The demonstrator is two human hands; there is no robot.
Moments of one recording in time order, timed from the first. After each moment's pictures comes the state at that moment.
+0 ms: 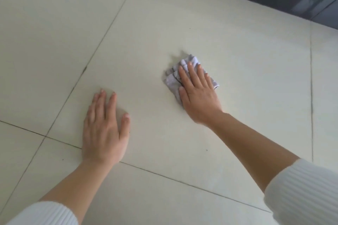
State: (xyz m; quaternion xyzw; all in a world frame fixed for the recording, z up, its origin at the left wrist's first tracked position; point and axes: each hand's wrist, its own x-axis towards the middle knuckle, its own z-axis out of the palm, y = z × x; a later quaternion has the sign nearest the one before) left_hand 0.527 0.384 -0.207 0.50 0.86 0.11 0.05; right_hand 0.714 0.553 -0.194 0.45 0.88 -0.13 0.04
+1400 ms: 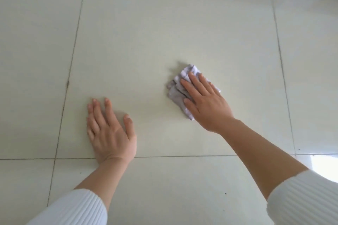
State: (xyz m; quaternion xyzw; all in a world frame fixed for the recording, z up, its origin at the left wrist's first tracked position) left_hand 0.527 0.387 -0.206 0.50 0.86 0.10 0.08; right_hand 0.761 0.486 -0.173 0.54 0.82 -0.16 0.07
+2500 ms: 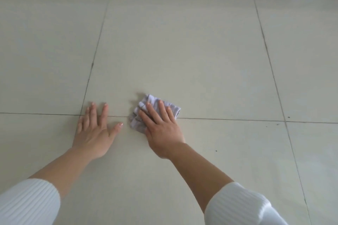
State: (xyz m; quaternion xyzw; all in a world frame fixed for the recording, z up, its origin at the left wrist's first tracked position) left_hand 0.470 0.289 -0.174 0.57 0.79 -0.15 0.19; right_hand 0.682 0.317 -0.186 0.46 0.87 -0.19 0.01
